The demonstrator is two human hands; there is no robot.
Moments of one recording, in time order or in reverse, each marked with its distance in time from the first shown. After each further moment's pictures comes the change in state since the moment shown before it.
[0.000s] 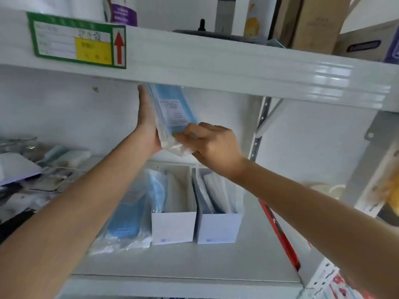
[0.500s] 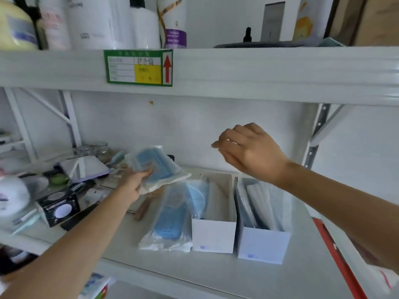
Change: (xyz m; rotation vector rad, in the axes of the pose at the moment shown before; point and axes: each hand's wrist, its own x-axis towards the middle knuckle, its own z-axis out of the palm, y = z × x) left_hand -0.019 -0.019 -0.198 0.352 0.615 0.004; right_hand 0.005 0.014 0.011 0.032 -0.049 -0.145
